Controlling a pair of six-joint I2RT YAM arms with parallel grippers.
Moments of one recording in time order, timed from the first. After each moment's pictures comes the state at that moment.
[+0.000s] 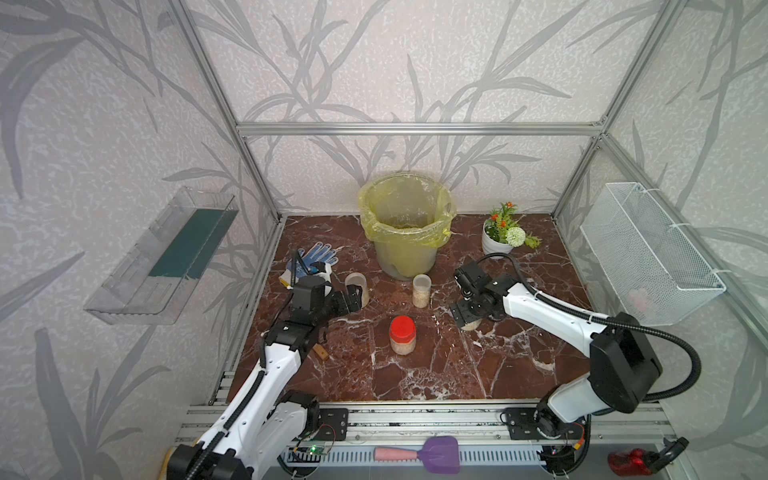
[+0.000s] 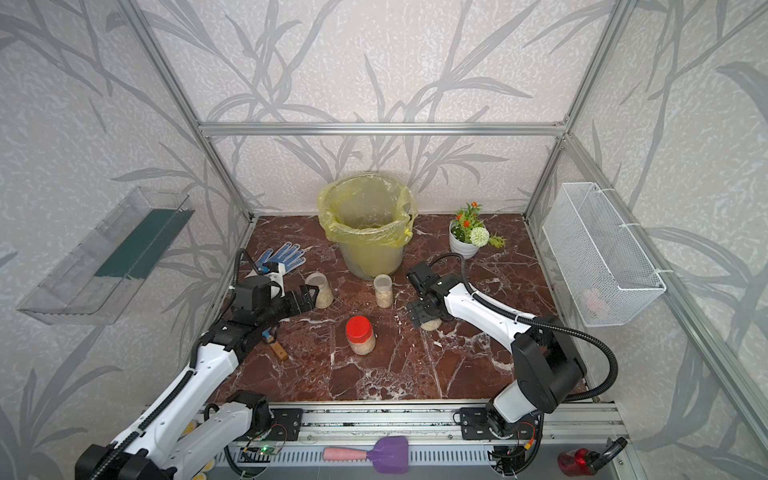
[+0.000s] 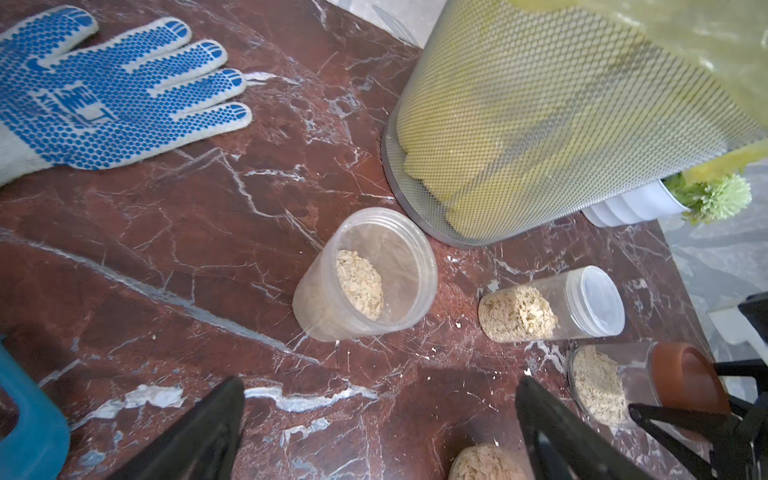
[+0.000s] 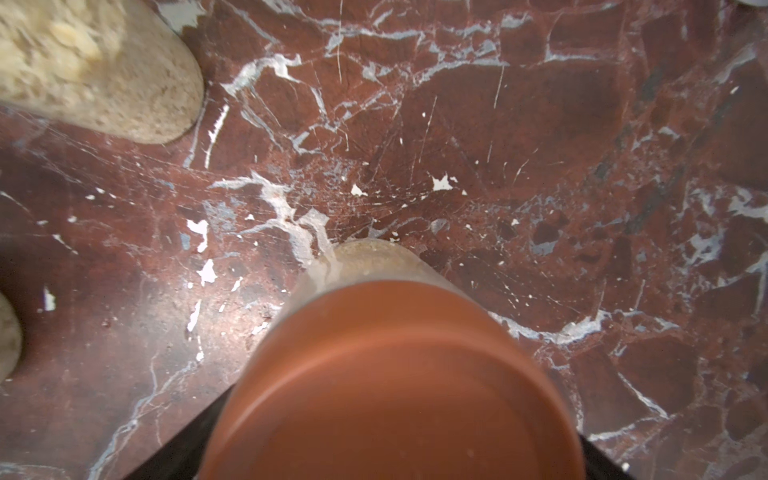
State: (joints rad) left arm -0.20 0.91 0.61 -0.32 0.12 -0.44; right arm 0.63 1.54 1.05 -0.78 0.18 0.25
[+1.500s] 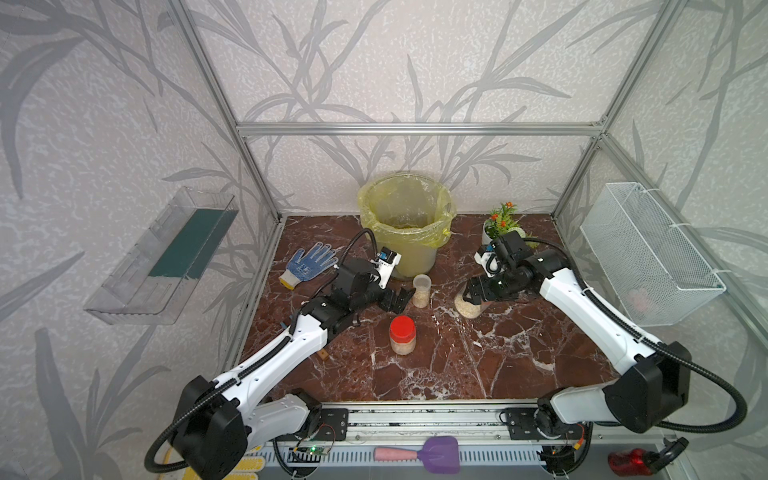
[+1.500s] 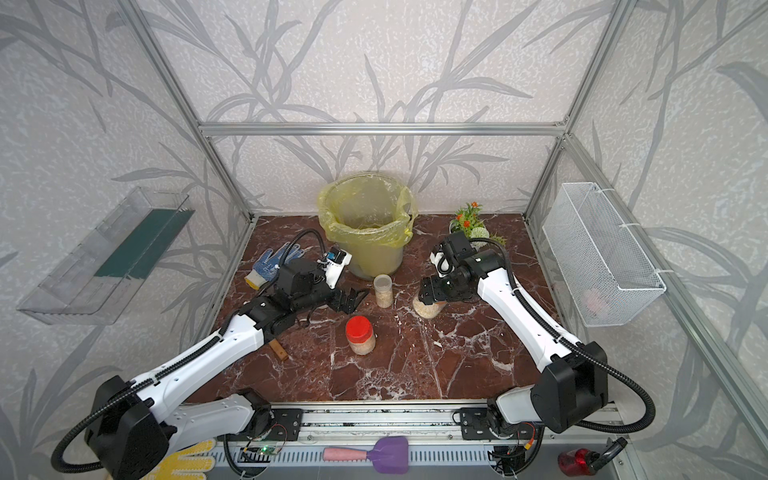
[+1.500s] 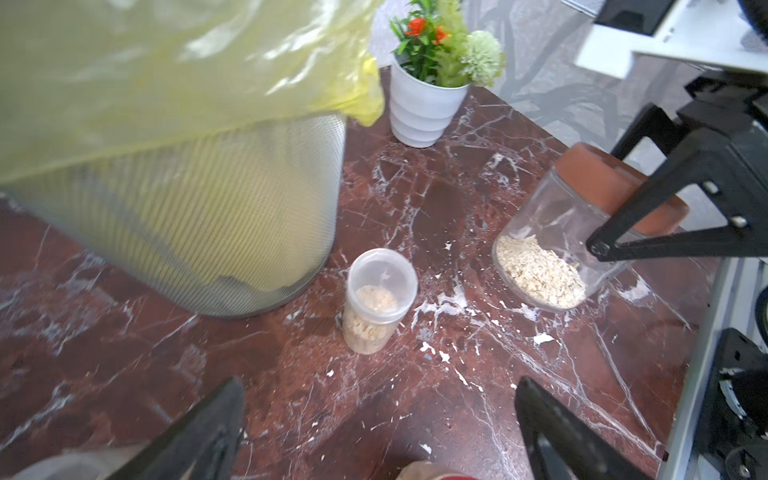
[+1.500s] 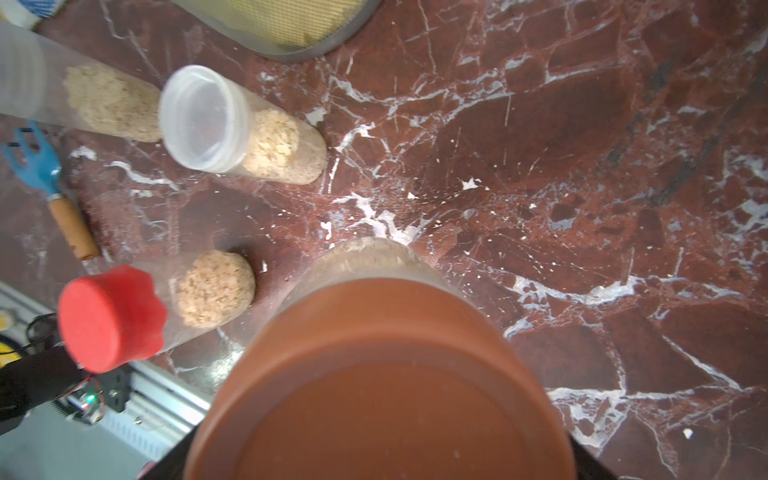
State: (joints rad) left arm -0.59 1.18 0.87 -0.18 0.22 -0.04; right arm 0.40 1.40 1.29 -1.06 -0.25 0.24
